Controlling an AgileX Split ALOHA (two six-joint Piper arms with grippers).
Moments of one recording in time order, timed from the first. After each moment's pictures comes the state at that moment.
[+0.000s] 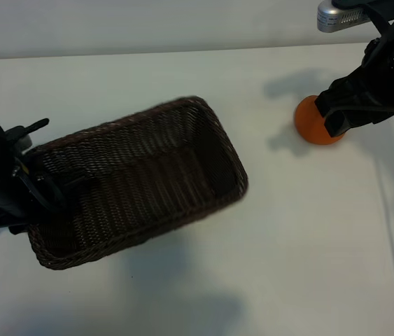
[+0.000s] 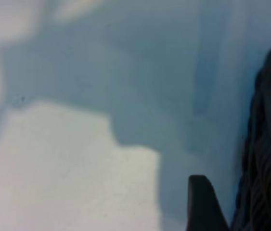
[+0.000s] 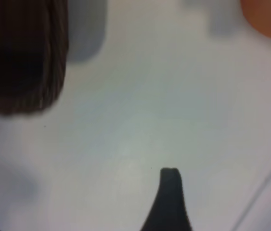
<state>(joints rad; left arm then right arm) -0.19 1.65 -0.72 -0.02 0.47 -0.64 0.21 1.55 -1.32 0.15 1.13 -0.07</state>
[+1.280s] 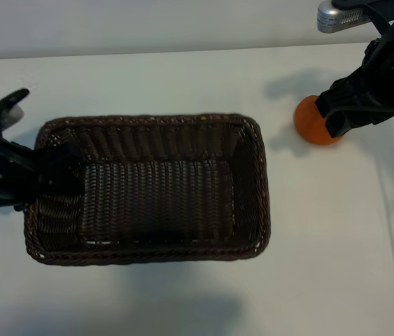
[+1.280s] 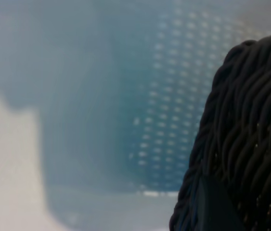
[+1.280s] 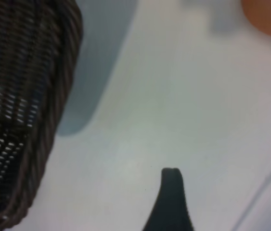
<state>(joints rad) 0.00 1.50 -0.71 -0.68 0.57 0.20 0.21 1.55 -1.32 0.15 1.13 -0.07</state>
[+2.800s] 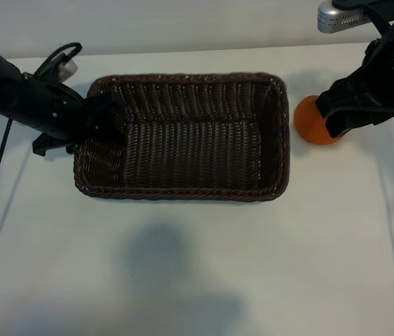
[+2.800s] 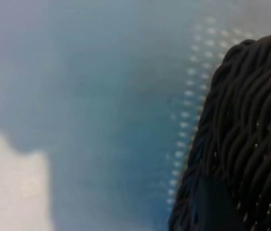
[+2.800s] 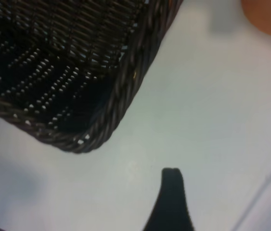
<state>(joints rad) -0.07 1.96 -1.15 -0.75 0.65 0.24 0.21 1.55 -1.32 0.15 1.13 -0.06</state>
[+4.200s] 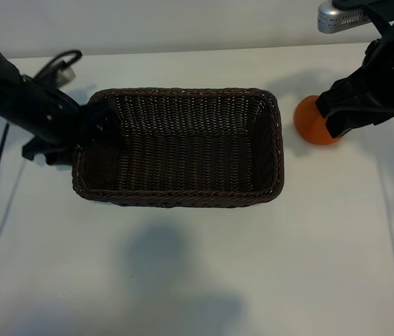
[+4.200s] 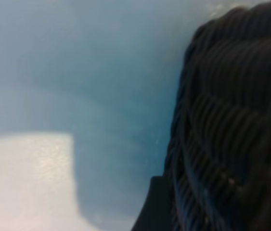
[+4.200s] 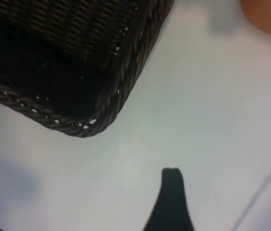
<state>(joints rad) -0.07 1.91 -1.18 -0.59 0.73 0.13 0.21 1.55 -1.32 0.15 1.13 -0.06</state>
